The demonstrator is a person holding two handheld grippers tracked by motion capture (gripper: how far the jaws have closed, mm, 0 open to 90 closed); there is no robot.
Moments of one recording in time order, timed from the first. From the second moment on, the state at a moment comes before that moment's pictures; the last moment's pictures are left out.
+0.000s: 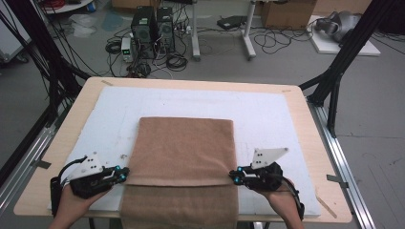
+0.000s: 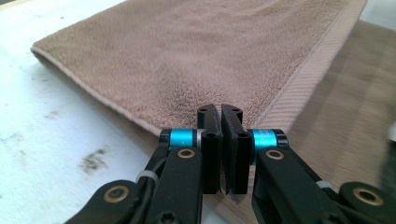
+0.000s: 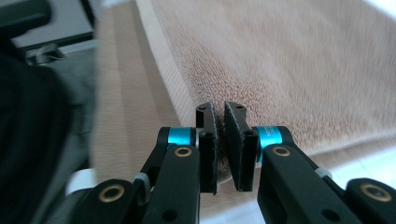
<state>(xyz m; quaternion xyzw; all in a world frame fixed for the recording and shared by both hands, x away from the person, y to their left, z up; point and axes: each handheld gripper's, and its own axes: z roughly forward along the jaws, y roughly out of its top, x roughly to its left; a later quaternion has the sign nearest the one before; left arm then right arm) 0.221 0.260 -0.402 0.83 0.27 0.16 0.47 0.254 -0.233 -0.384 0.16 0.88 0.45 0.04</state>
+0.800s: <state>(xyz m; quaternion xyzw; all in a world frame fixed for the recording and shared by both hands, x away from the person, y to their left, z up) 0.314 0.239 -0.399 0.81 0.33 0.18 0.44 0.349 -0.219 -0.377 0.24 0.87 0.43 0.07</state>
